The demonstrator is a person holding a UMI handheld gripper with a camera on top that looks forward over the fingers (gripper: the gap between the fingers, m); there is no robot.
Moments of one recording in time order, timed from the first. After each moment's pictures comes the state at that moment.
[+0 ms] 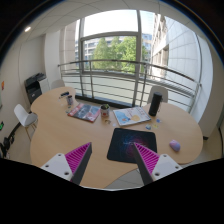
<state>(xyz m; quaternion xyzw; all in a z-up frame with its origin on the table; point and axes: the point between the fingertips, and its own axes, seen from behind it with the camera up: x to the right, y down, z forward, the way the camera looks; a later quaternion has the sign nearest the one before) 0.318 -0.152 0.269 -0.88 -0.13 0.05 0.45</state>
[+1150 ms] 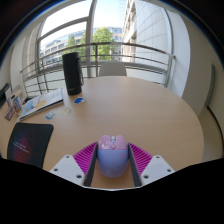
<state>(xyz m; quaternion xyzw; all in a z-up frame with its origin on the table) 0.741 0.131 -0.006 -0.90 0.00 -0.02 0.44</state>
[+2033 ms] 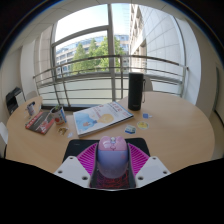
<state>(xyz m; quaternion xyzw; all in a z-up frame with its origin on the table) 0.439 0.094 0.079 -0.88 -0.02 0.03 0.48</state>
